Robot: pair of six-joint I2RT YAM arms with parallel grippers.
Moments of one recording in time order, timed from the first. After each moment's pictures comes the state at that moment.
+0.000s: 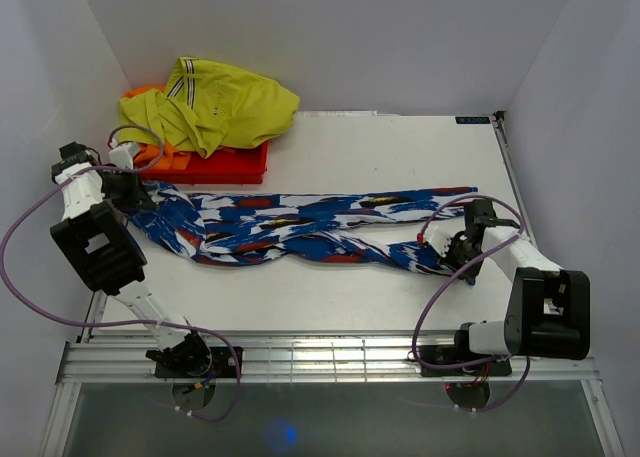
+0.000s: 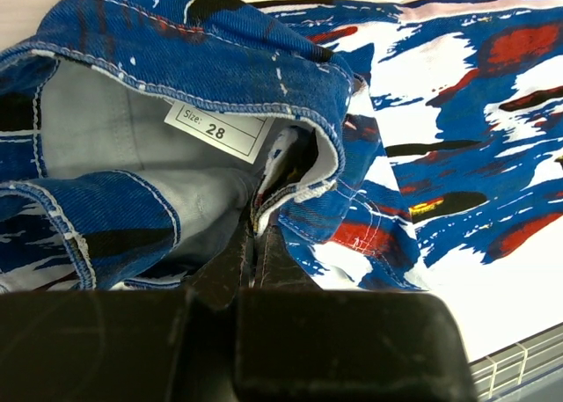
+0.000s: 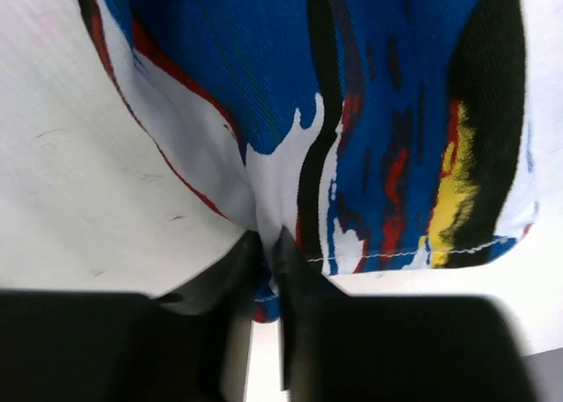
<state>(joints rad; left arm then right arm) 0.57 1.90 1.60 -0.97 0.59 0.52 -0.03 1.35 0.68 -0.77 -0.17 -1.18</state>
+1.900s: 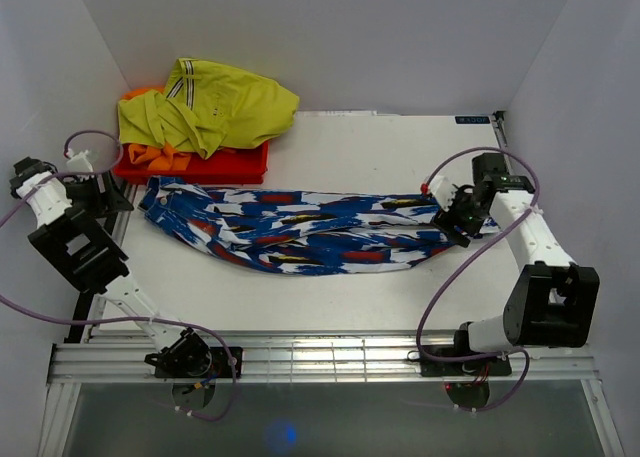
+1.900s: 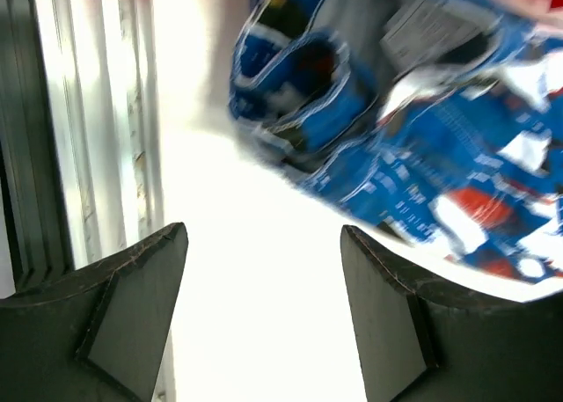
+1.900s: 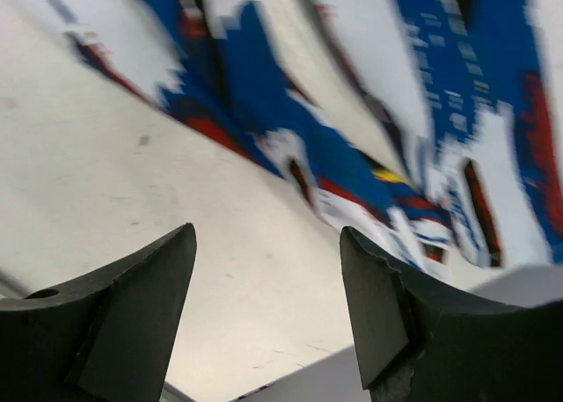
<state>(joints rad) 0.75 2.03 1.79 -1.04 0.64 0.54 -0.06 1.42 1.13 -0.93 -0.24 -1.07</state>
